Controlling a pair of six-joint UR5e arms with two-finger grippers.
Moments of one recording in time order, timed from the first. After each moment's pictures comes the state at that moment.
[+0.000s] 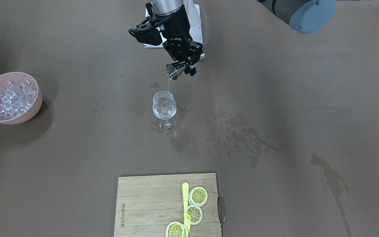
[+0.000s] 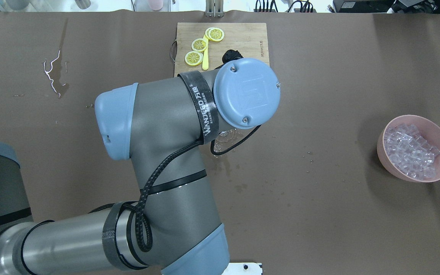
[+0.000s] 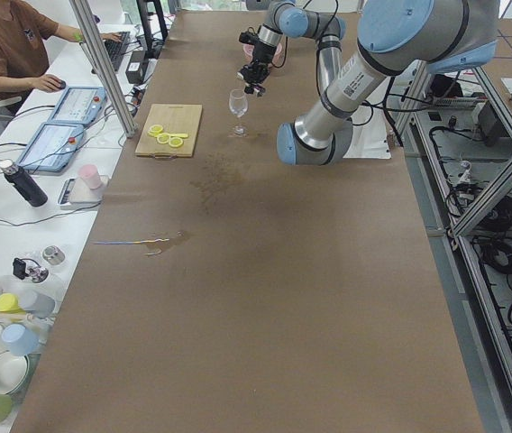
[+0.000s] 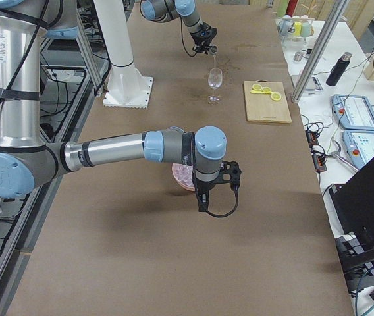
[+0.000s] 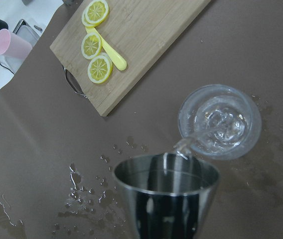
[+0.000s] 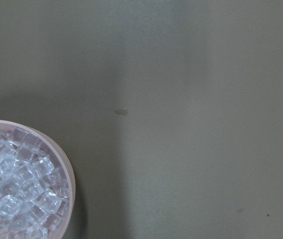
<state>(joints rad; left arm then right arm) -0.44 -2.64 -1.79 -0.83 -1.40 -0.49 1.59 -1.65 1.86 -1.80 2.36 -0.06</state>
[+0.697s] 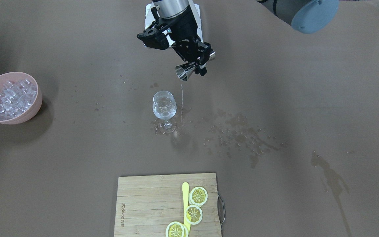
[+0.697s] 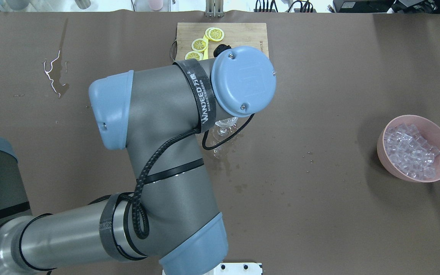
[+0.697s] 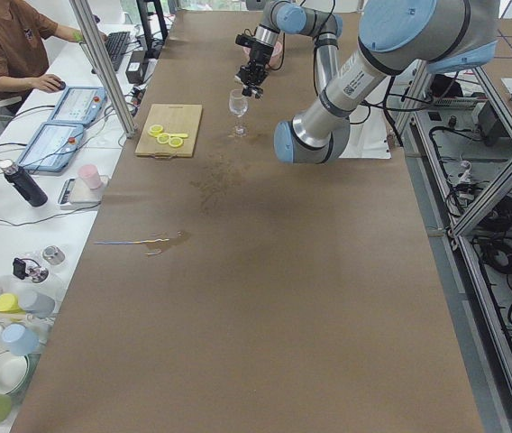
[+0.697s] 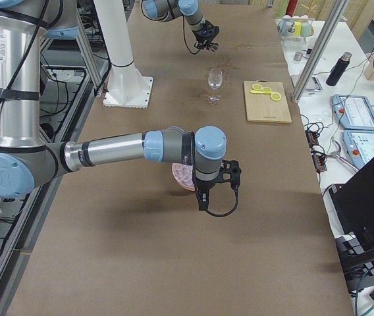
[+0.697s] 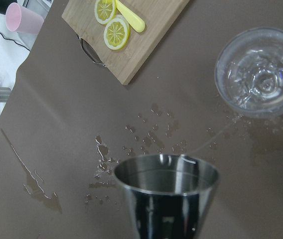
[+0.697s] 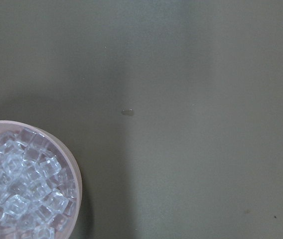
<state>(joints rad) -0.47 -2.64 -1.80 -0.83 -1.43 -0.51 1.59 -1.65 1.86 -1.80 2.38 -0.06</state>
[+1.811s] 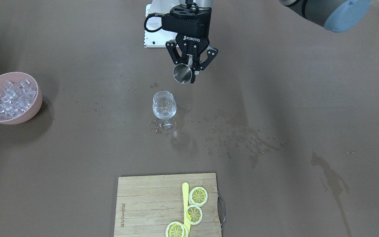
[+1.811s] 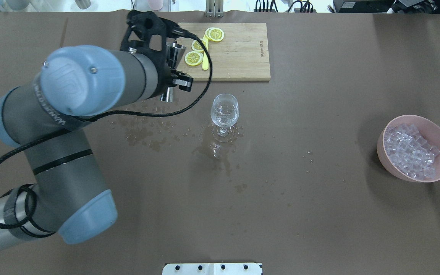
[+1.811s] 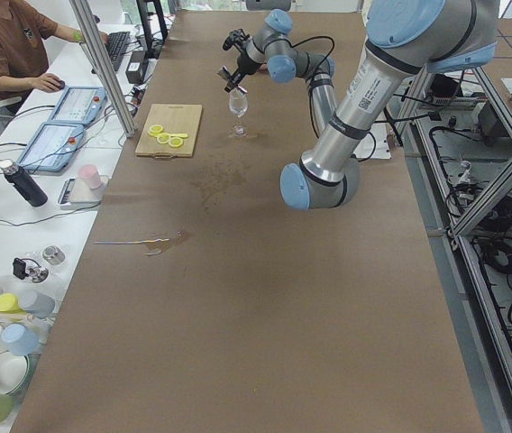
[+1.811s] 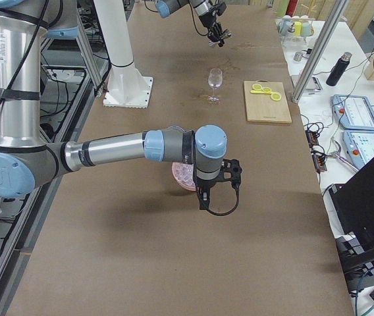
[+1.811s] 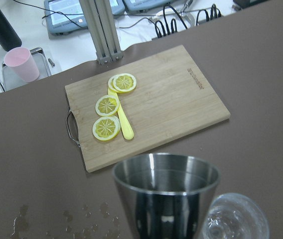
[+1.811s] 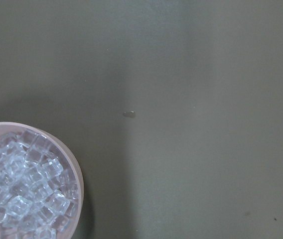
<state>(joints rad) -0.60 -2.21 -1.99 -1.67 -1.47 -0.89 1.59 -1.65 1.86 -1.80 2.38 -0.06</state>
